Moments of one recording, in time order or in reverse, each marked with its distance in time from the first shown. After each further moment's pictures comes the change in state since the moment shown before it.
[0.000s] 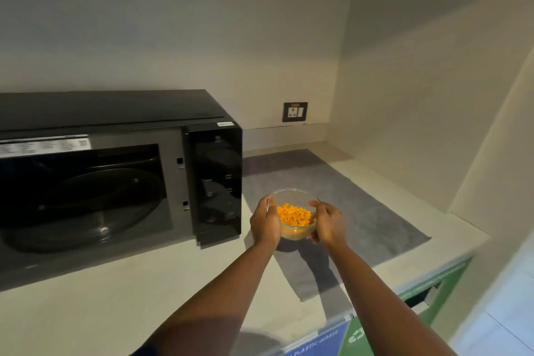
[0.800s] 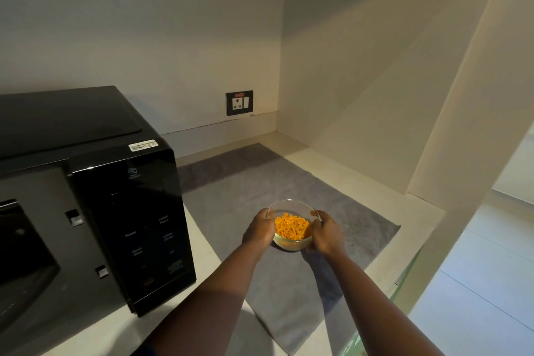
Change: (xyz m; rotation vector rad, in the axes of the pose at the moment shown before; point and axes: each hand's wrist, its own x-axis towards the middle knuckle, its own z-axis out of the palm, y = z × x) left_hand 0.102 -0.055 0.096 0.304 -0.539 -0.166; right_hand 0.076 0.062 -0.019 -0.256 0.118 0.066
